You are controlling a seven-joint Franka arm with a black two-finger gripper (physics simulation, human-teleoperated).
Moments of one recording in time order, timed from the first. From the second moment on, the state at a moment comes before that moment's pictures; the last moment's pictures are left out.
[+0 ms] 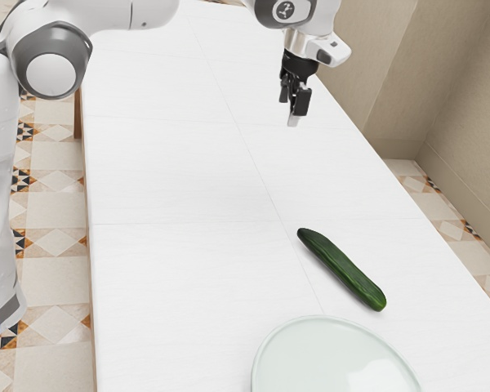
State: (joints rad) arm 0.01 0.13 0.09 -1.35 0.05 1.58 0.21
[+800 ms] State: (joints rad) arm 0.01 0.14 -0.09 -1.31 -0.01 1.58 0.30
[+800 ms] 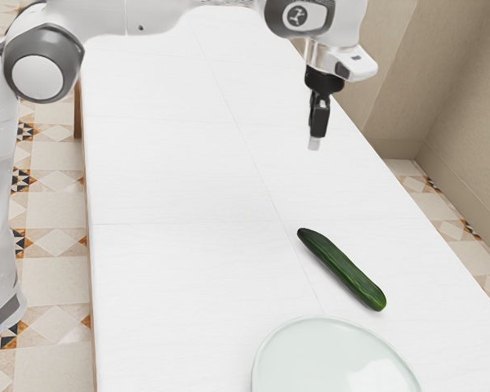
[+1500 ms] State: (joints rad) arm 0.00 0.39 -0.22 -1.06 -0.03 1.57 0.32
